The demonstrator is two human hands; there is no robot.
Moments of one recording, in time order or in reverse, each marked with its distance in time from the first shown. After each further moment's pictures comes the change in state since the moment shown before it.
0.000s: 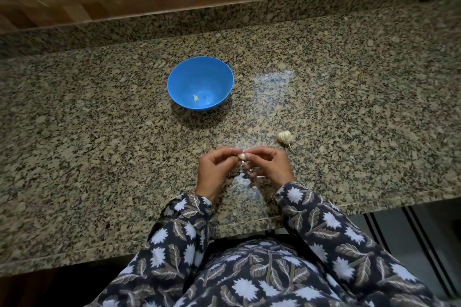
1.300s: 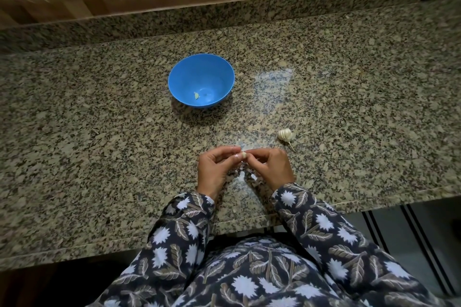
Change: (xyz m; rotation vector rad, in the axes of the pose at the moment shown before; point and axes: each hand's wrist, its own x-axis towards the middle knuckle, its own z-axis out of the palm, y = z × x) left_hand -0.008 0.008 0.004 -0.070 0.038 -0.071; right_hand 0.004 0.015 -0.003 -0.661 0.101 -0.356
